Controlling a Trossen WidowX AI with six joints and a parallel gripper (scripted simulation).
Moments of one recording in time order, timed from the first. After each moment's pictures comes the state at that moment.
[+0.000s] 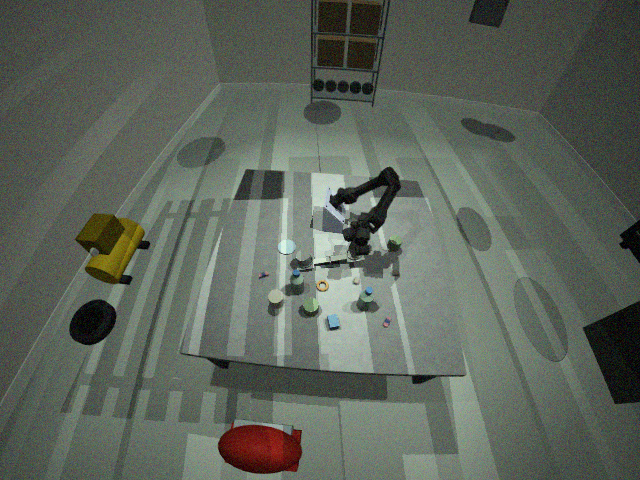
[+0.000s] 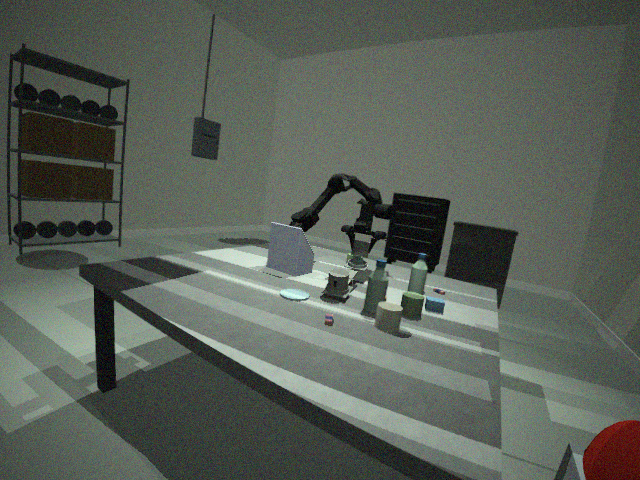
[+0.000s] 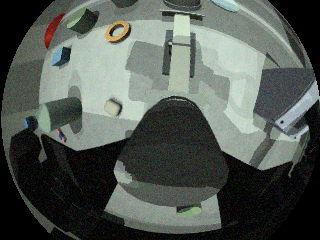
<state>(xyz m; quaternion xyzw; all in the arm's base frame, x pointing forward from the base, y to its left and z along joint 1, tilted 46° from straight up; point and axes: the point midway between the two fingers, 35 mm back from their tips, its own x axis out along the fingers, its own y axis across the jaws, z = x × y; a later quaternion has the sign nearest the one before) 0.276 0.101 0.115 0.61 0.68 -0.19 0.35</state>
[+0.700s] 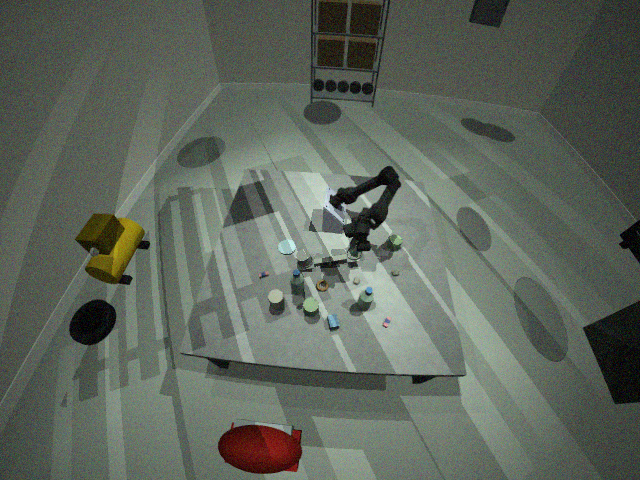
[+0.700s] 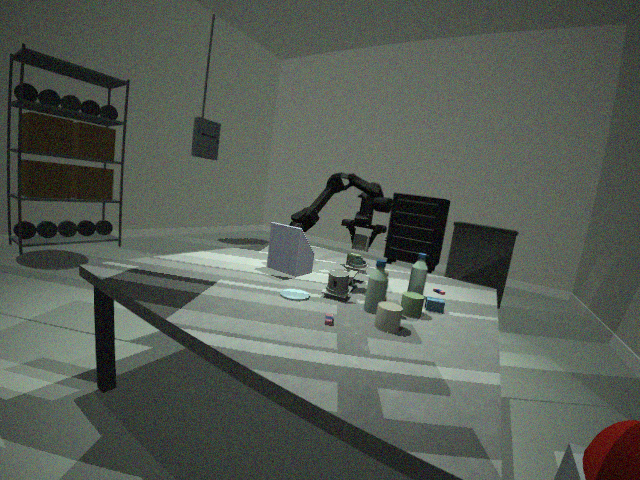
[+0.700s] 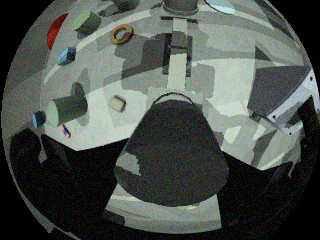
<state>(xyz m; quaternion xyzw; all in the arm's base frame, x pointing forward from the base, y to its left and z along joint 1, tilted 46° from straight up) 0.272 0.083 0.135 0.62 0.68 -0.19 0.35</state>
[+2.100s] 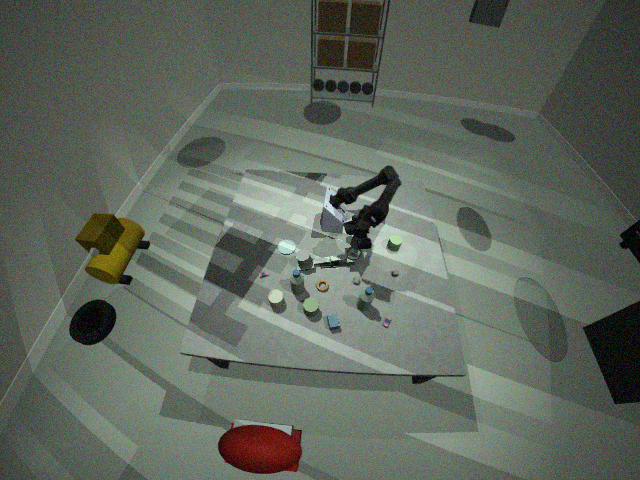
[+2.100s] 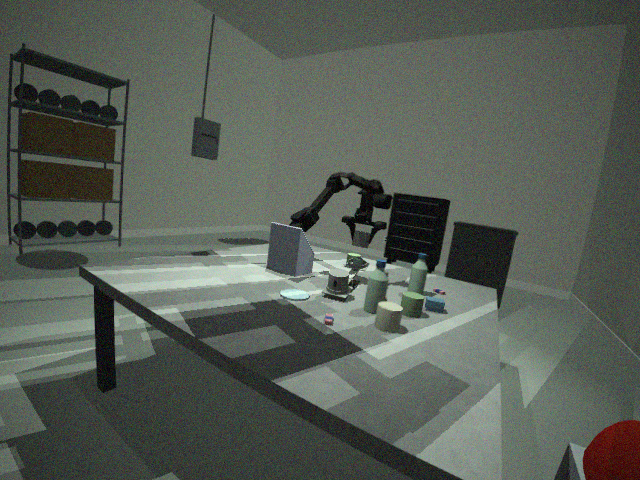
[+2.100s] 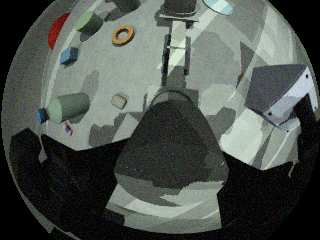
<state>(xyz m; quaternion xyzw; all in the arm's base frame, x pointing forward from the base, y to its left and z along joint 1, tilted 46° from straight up) 0.269 0.075 0.146 0.62 0.68 -0.19 0.35</state>
